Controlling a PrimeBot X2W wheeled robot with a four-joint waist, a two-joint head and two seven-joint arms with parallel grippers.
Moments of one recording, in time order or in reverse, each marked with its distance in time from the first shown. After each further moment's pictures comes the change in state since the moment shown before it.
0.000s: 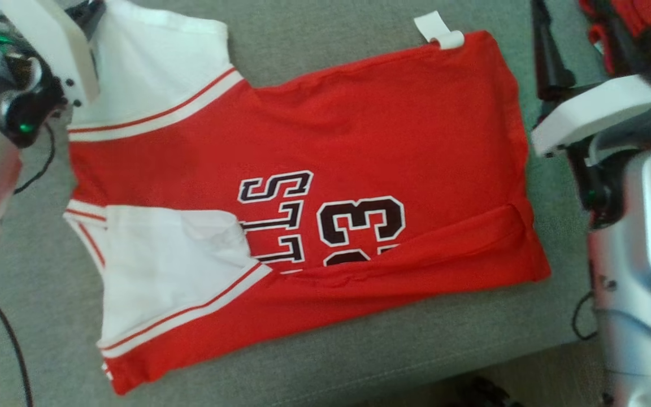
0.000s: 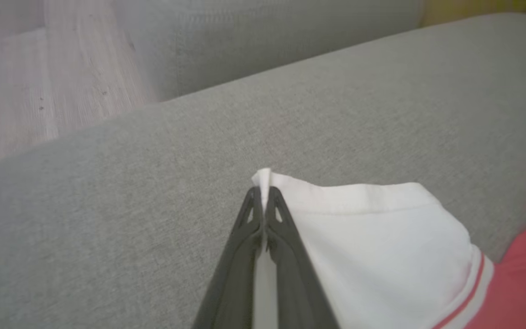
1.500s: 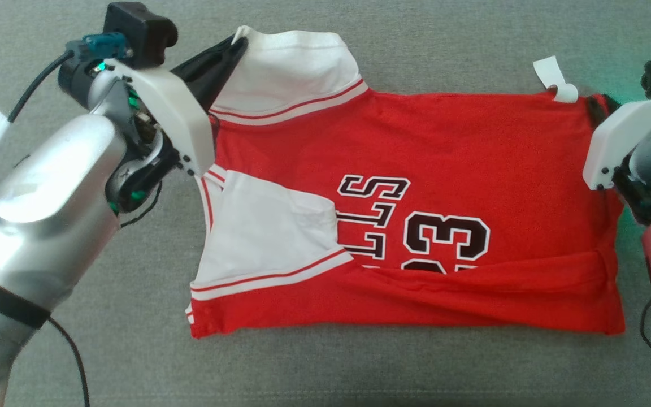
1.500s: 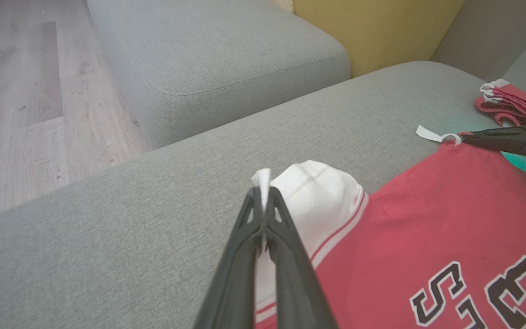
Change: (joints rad) left arm 0.135 -0.019 -0.180 -0.385 -0.006 0.045 -0.278; right arm -0.113 -0.253 0.077 0.524 0.090 0.000 0.233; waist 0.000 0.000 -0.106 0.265
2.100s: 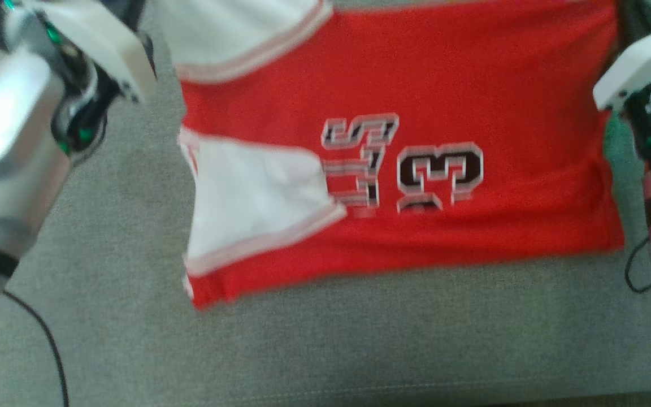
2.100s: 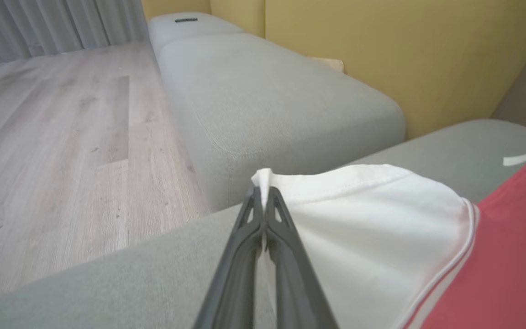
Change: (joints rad) left arm -0.111 -0.002 0.066 0.193 0.028 0.026 -0.131; right arm -0.141 0.058 -0.070 -0.010 0.090 0.000 -0.226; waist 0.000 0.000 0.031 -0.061
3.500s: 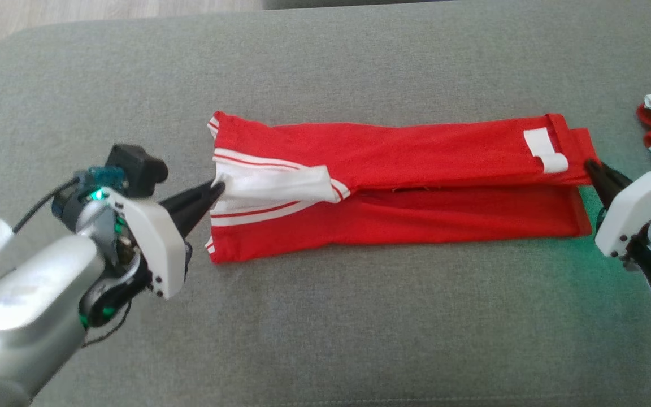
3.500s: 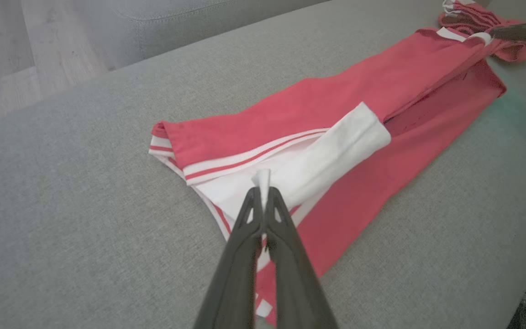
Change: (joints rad) left arm 0.390 0.194 -0.141 -0.381 -0.063 -0.011 0.185; right arm 0.459 -0.139 0.077 -0.313 0.232 0.000 0.294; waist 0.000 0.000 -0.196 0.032
